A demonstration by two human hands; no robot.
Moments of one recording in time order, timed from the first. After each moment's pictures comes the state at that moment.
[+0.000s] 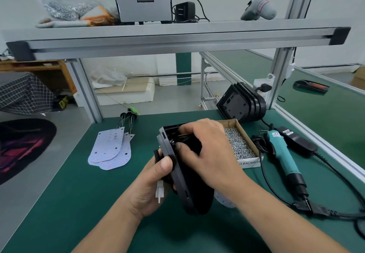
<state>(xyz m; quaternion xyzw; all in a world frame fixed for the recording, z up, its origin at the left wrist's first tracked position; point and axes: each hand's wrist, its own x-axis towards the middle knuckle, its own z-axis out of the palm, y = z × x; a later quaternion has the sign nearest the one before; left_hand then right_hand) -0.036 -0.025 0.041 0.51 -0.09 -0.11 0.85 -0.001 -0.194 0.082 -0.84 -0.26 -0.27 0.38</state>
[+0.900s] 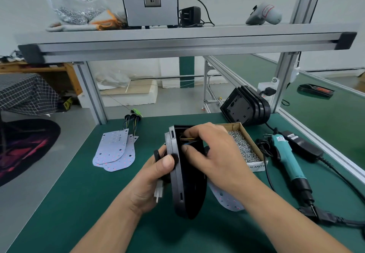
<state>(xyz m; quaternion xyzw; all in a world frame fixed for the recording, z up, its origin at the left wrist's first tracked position) -0.029 -0.014 0.049 0.51 -0.13 -0.14 0.84 -0.003 -0.200 0.092 -0.85 -0.27 -0.21 0.39</state>
